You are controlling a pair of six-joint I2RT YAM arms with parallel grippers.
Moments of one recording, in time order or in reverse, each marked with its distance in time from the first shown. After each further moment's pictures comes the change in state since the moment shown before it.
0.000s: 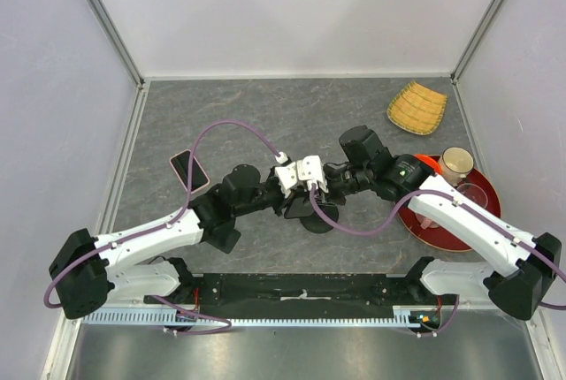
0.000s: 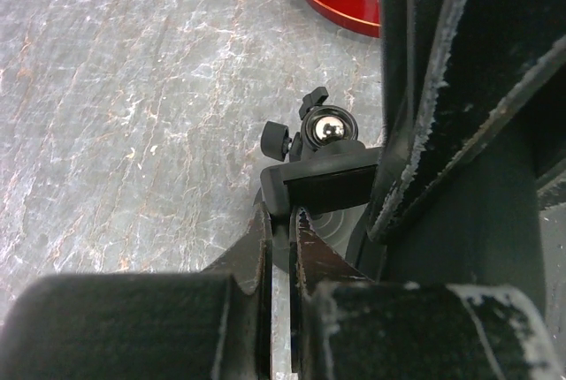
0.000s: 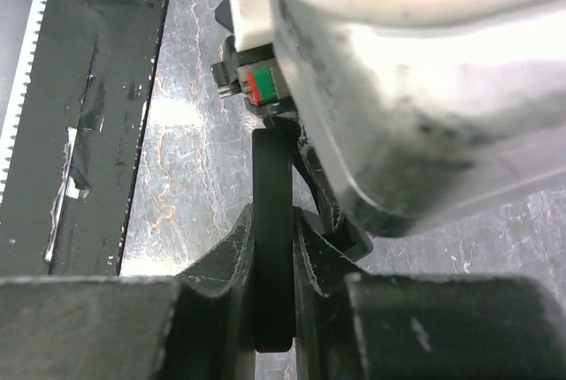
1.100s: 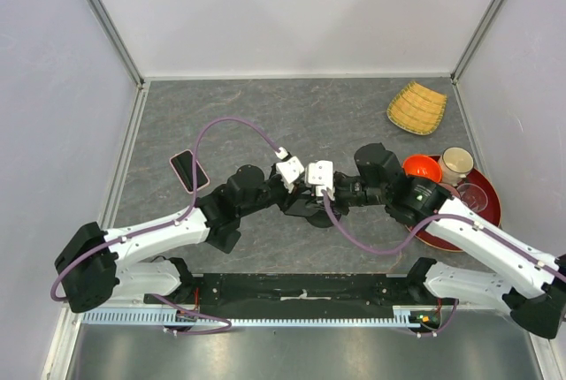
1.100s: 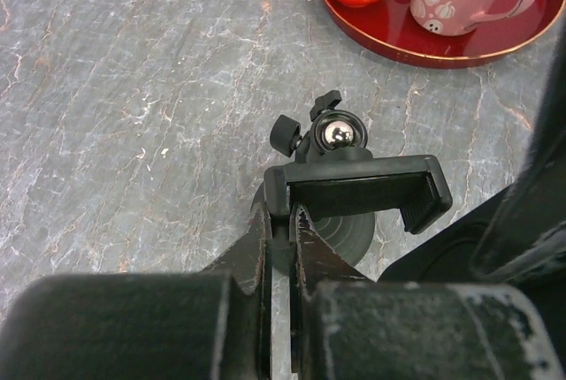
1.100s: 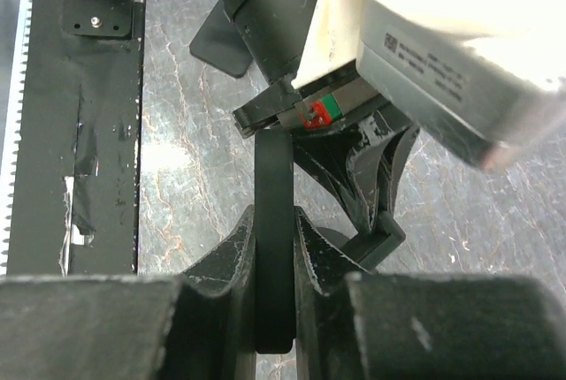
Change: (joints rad) left arm -0.015 0.060 -0.008 0.106 -0.101 -0.082; right arm 0.084 -0.201 -0.156 0.192 0.170 0.262
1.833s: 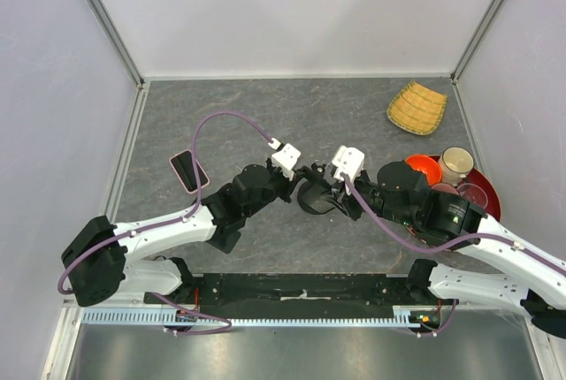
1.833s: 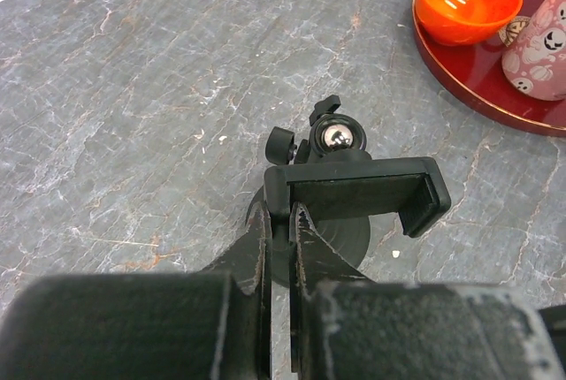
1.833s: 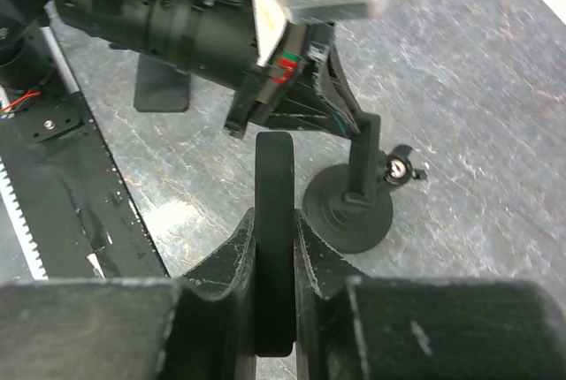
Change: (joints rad) left arm -0.008 0.056 0.016 0.058 -0.261 -0.126; right arm 0.188 -0.138 0.070 -0.102 0.544 0.410
